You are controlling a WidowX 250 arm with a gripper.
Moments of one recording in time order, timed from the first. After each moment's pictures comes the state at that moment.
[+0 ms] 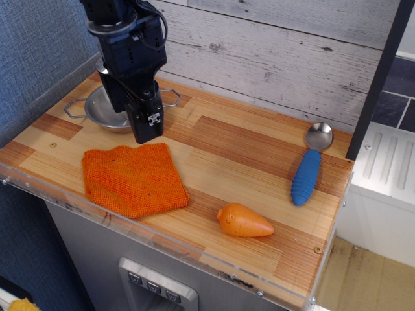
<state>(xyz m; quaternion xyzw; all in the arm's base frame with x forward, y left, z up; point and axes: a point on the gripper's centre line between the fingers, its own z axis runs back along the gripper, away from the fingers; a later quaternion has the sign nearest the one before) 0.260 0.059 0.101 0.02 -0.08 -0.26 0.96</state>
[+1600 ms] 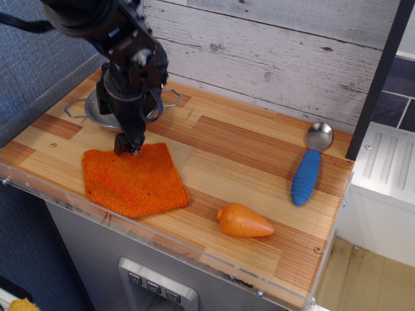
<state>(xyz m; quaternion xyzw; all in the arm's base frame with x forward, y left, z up) 0.296 0.115 0.037 0.26 -0.08 -0.29 0.92</state>
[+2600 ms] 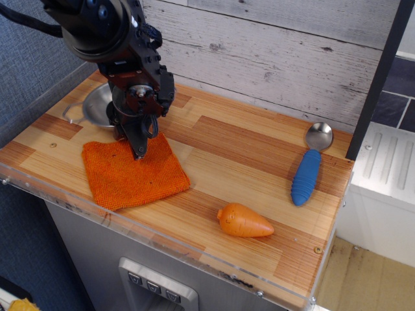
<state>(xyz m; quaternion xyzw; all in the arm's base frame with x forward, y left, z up) 0.309 0.118 0.025 0.31 -0.11 -0.30 0.90</state>
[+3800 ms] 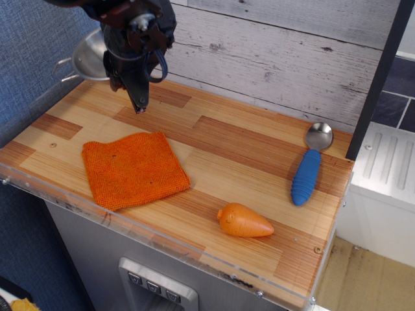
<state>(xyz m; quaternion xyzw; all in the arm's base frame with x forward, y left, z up) 0.307 0.104 0.107 0.33 -0.16 -0.28 0.89</state>
